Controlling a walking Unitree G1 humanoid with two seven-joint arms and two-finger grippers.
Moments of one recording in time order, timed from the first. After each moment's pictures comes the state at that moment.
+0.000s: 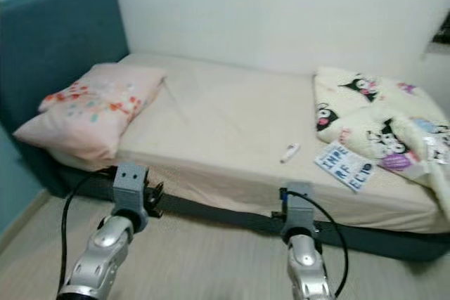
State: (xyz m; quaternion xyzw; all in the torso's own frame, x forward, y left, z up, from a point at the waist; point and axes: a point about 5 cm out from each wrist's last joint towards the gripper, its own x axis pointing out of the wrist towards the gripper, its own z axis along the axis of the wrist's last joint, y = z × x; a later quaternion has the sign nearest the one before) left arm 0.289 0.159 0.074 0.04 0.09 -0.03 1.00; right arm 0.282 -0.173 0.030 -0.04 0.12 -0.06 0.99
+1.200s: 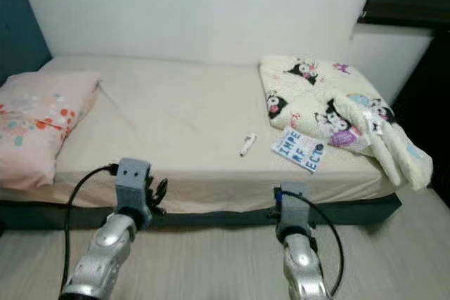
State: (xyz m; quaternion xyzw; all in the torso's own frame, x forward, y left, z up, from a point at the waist) left arm 0.292 0.144 0.083 0.02 0.06 -0.07 1.00; right arm 0.285 -0.173 0.035 -0.05 0.10 -0.05 0.99
